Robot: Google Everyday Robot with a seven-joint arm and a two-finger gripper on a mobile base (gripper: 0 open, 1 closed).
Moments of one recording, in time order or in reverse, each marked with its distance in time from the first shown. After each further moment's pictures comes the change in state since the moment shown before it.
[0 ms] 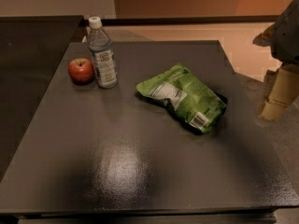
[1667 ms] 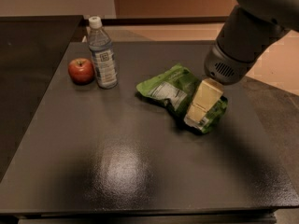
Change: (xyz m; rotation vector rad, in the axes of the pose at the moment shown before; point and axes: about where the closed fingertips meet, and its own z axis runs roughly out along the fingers) arm -0.066 -0.005 0.100 -0.084 -0.009 0.285
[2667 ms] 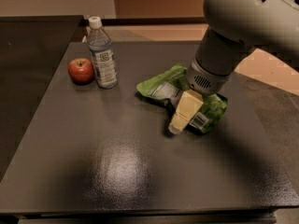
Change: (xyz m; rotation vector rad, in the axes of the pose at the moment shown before) arm -0.019 0.014 0.042 -0.032 0.020 0.002
